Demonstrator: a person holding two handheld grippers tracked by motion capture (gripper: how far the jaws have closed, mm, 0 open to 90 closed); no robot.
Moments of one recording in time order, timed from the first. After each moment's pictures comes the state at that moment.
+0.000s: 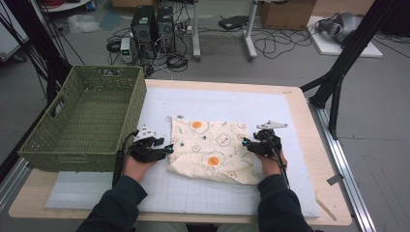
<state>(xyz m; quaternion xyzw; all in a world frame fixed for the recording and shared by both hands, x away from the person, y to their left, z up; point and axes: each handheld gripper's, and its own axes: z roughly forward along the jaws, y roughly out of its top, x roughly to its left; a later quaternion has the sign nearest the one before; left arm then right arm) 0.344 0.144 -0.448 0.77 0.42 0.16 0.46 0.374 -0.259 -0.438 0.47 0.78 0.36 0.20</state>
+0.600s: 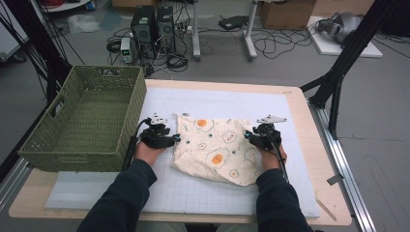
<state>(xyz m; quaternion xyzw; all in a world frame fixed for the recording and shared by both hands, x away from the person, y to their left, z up) 0.394 0.113 -0.446 0.79 0.44 0.16 0.40 0.386 -0.266 -0.431 0.47 0.77 0.36 0.23</state>
